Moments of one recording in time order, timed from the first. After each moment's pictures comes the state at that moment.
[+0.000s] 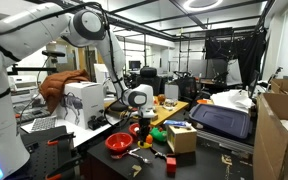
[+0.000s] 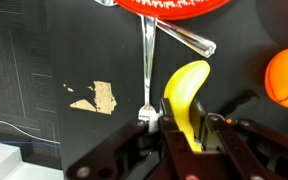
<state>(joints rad) 0.25 0.93 -0.20 -1.84 0.12 2.61 1.14</state>
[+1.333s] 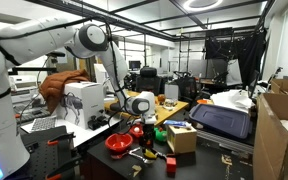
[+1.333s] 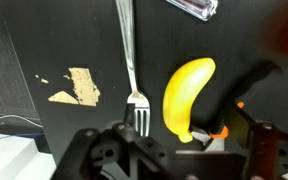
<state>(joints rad) 0.29 1.08 -0.27 -1.70 0.08 2.62 1.28</state>
